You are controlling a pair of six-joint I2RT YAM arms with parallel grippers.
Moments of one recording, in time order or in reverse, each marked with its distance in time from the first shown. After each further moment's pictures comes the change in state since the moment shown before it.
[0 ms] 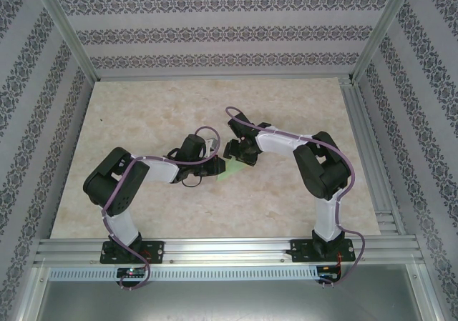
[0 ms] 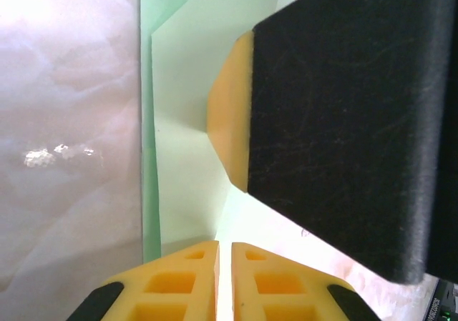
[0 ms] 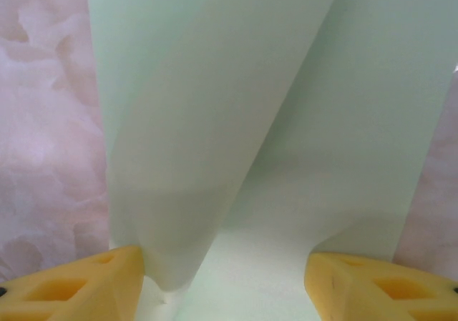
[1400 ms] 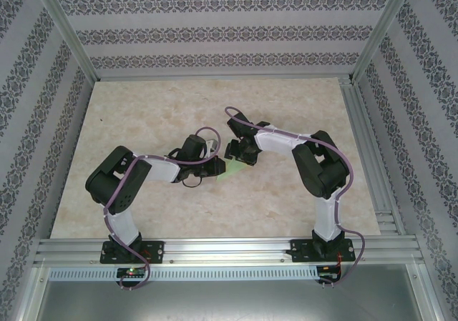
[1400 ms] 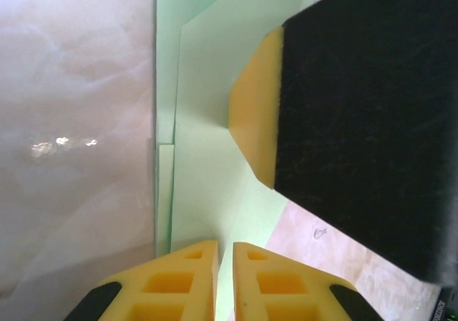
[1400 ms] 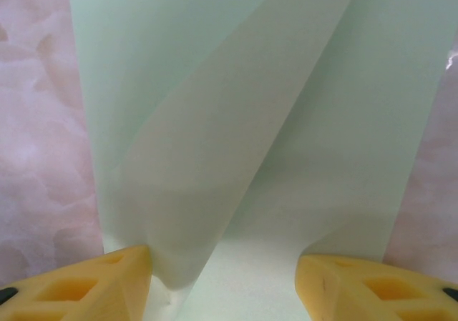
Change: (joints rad) left arm 0.000 0.011 0.004 -0.009 -0.003 -0.010; right arm 0.000 0.024 0.021 -0.038 0.013 -0.008
